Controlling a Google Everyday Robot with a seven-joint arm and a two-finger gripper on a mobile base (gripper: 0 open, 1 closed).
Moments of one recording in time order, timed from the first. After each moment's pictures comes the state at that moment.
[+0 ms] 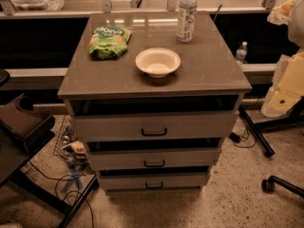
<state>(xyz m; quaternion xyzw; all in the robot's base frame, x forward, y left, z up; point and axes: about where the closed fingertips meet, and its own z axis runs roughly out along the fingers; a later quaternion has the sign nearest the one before) 0.434 -0.204 1.014 -0.60 0.77 -0.08 0.21</state>
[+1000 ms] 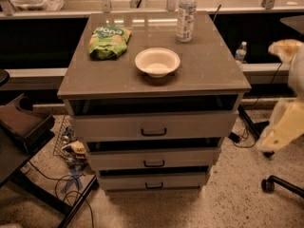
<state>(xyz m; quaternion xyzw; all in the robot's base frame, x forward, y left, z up) 0.411 -0.206 0.964 -0.60 0.76 -0.07 0.26</state>
